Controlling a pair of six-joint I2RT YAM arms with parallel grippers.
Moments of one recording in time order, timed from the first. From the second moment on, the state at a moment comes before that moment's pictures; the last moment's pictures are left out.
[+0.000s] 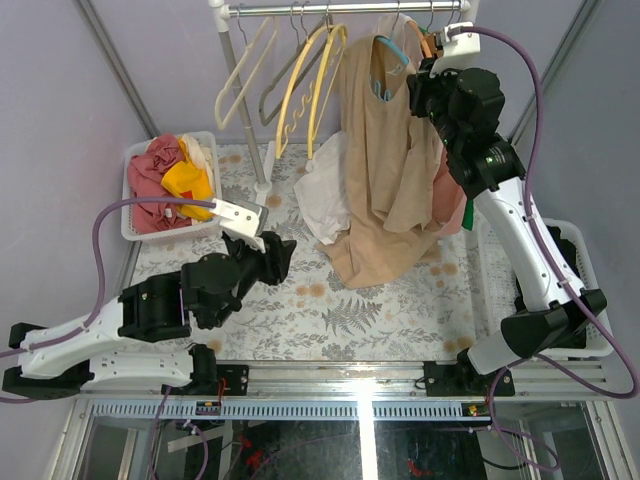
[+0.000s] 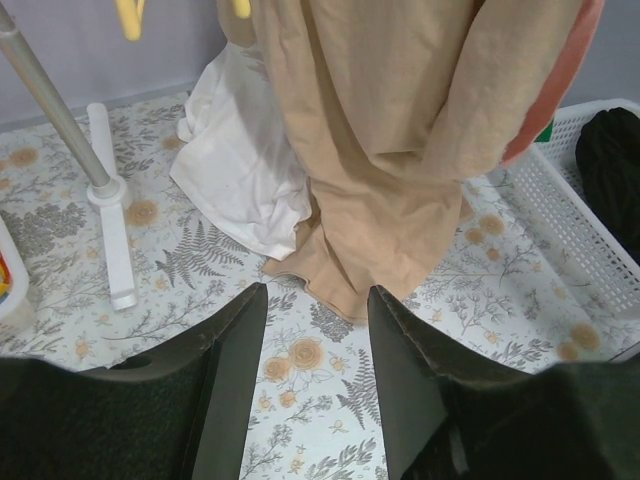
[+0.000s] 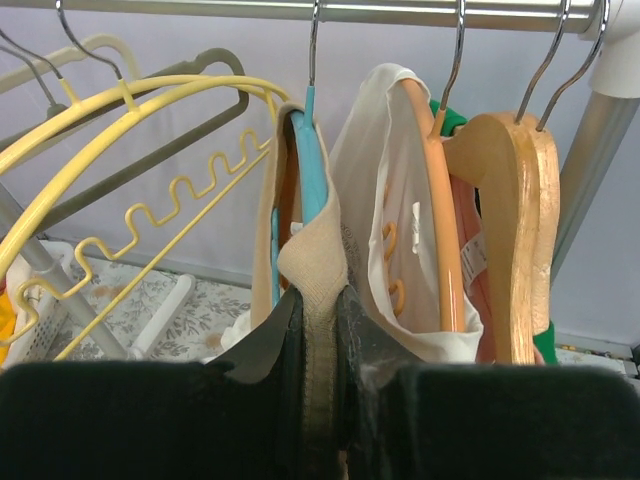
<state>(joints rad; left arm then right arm) -1.33 0.87 1.21 -0.60 -0.82 -0.32 0.40 1.52 1.83 -0.25 0.16 0.01</state>
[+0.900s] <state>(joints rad) -1.30 0.92 0.87 -0.24 -0.79 -0.33 0.40 1.45 1.84 -0.39 0.10 0.16</state>
